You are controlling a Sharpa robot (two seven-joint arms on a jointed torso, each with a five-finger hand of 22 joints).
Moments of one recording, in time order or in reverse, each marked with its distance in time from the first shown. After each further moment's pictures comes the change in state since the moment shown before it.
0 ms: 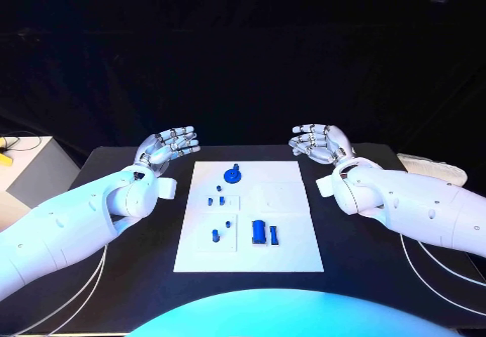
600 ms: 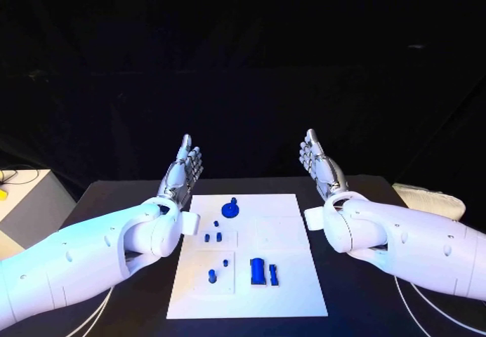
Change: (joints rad) left arm 0.191 0.008 -0.235 0.201 0.096 -0.255 0.040; left_hand -1.064 0.097 -0.307 -0.075 -0.149 -0.458 -0.119 -0.186 -0.124 -0.497 -0.112 -0.241 -0.036 -0.489 -0.083 -0.345 -0.131 -0.094 -0.496 -0.150 -0.192 -0.160; right arm 0.012 -0.048 0.060 0.237 0.248 -0.079 0.032; right_hand -1.064 0.111 -0.342 -0.035 -0.083 -0.546 -0.119 -0.121 -0.247 -0.935 -0.073 -0.052 -0.172 -0.945 -0.036 -0.168 -0.338 -0.092 -0.924 -0.092 -0.034 -0.425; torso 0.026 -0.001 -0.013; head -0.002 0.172
